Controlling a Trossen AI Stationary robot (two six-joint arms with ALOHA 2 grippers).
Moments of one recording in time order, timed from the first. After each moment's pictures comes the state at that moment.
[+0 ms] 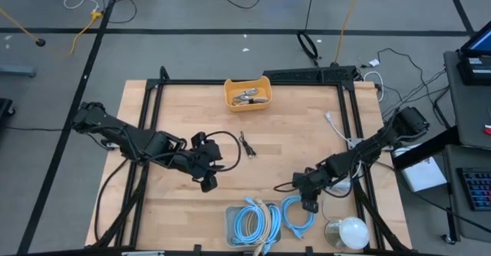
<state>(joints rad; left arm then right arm) -0.39 1.43 1.34 -0.81 -0.38 -0.57 0.49 1.48 0.62 -0.24 -0.23 0.83</state>
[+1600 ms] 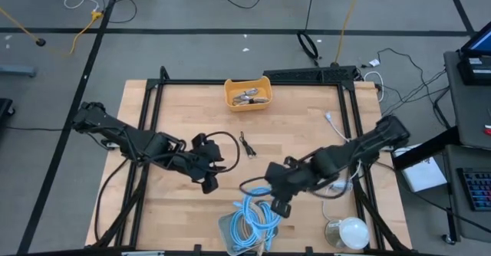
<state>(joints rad) -0.41 1.43 1.34 -0.78 -0.39 -0.60 0.46 1.72 1.73 -1.06 0.05 0.86</state>
